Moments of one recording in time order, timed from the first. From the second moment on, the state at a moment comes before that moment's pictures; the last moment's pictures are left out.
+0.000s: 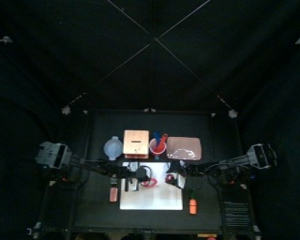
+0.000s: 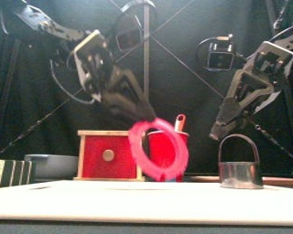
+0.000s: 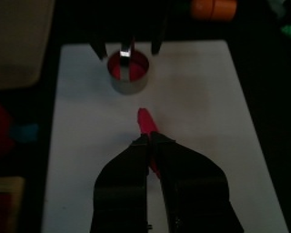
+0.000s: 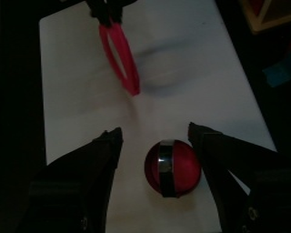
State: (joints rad) left arm -0.15 0.00 0.70 -0.47 -0.14 0.42; right arm 0.09 -0.25 1.00 0.50 -0.10 -0.13
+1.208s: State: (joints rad) left arm 0.41 -0.78 1.28 -0.67 -0.15 0.41; right arm 0.05 -0.25 1.00 0.47 -0.10 -0.13
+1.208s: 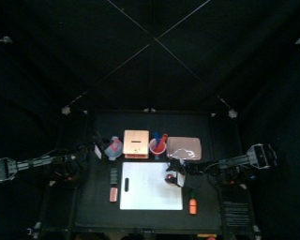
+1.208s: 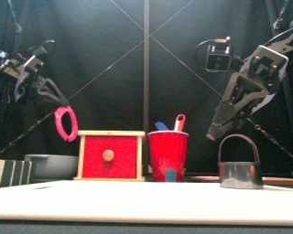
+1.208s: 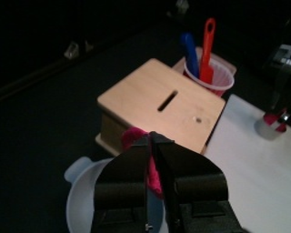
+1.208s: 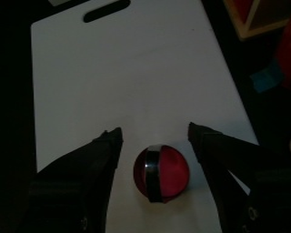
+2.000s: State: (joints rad) left arm 0.43 -0.64 1.29 -0.67 -0.16 0.41; right arm 0.05 -0.24 1.00 0.47 -0.10 -0.13
